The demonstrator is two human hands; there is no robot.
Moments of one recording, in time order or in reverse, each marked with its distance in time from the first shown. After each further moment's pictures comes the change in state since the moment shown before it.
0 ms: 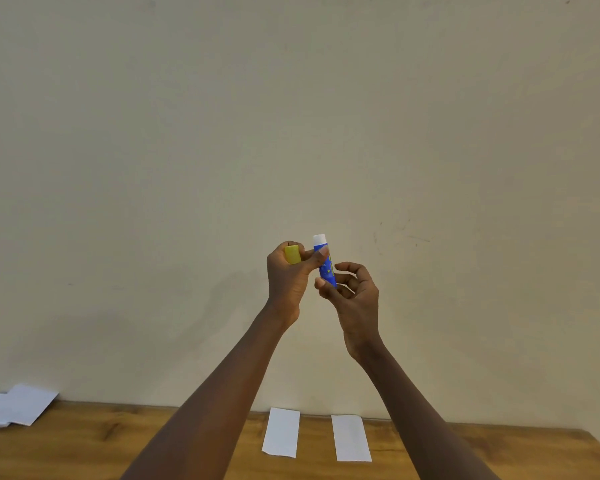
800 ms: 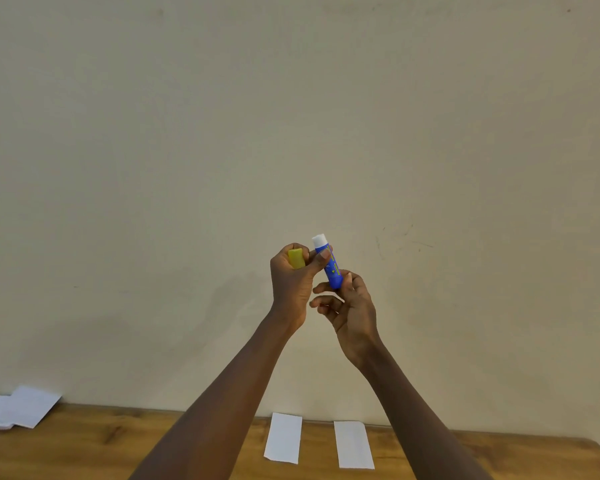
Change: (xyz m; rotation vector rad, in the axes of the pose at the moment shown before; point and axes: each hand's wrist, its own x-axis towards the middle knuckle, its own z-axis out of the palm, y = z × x) left_hand -0.002 0.004 0.003 -0.070 0.016 0.063; right_hand -0.002 -0.004 0.006 0.301 -0.122 0.198
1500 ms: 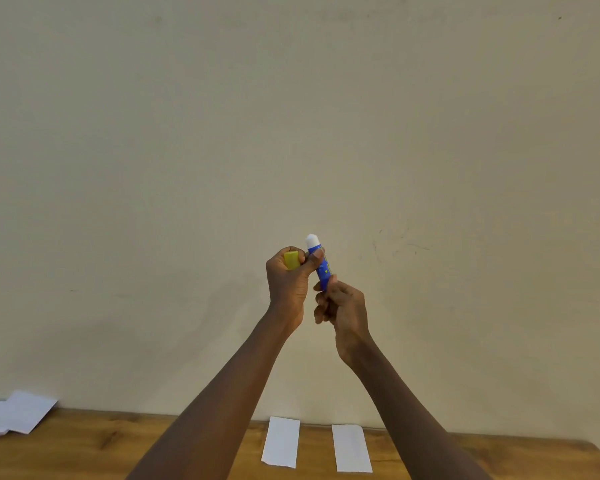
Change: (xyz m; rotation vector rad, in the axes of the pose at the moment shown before) left_hand 0.005 -0.003 0.000 -0.018 0.029 -0.018; right_hand 0.002 -0.003 0.008 -0.215 0.087 0.033
